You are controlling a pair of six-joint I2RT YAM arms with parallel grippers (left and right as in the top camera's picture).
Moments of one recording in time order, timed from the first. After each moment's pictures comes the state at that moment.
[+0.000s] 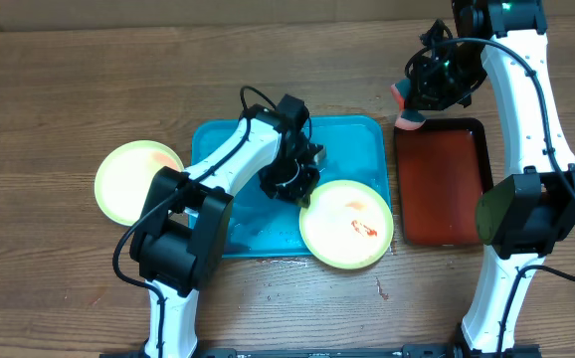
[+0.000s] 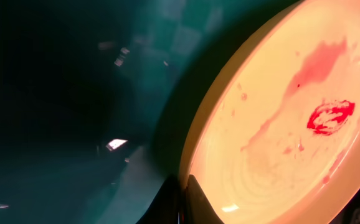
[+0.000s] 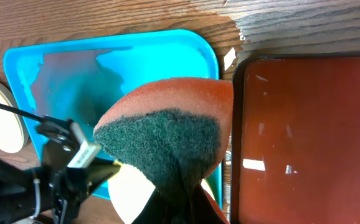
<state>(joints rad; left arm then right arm) -0.46 2.11 1.54 -1.04 0.41 -0.03 0.04 2.20 2.29 -1.58 -0.38 0.12</state>
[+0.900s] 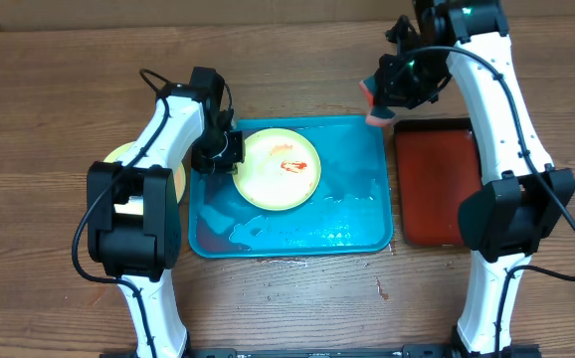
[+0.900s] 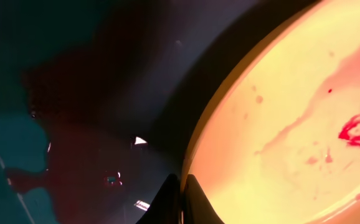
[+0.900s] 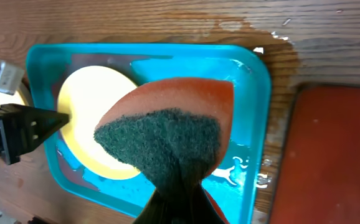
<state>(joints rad) -0.14 2.11 1.56 -1.03 0.21 -0.21 0.18 2.20 2.29 -1.48 -0.37 0.18</state>
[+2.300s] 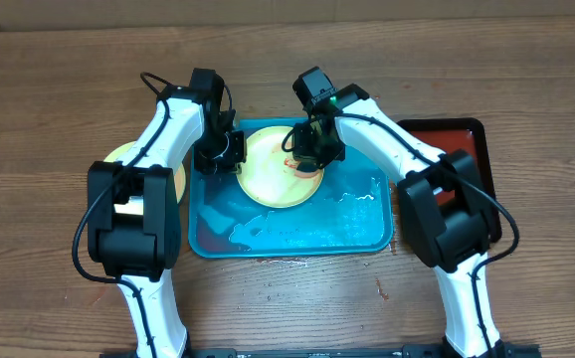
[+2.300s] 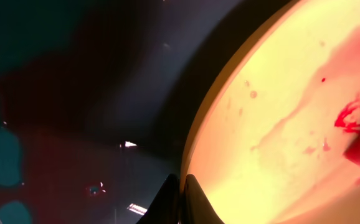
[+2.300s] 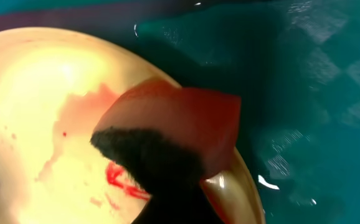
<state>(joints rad) -0.14 2.11 1.55 -1.01 0.26 -0.20 0.51 2.28 1.79 -0.88 -0.20 0.56</state>
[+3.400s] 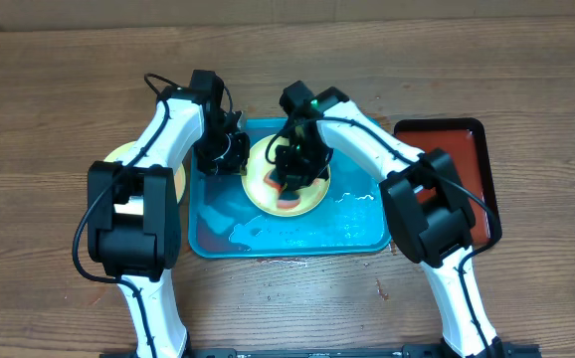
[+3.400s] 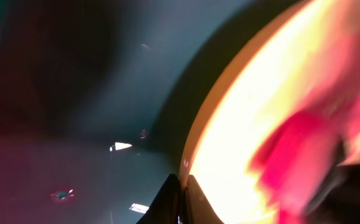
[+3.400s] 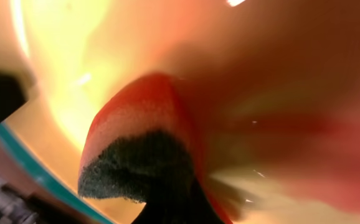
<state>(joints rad) -0.13 2.11 1.54 -1.01 0.33 -0.12 0.55 2.36 1.91 -1.14 -0.45 0.46</state>
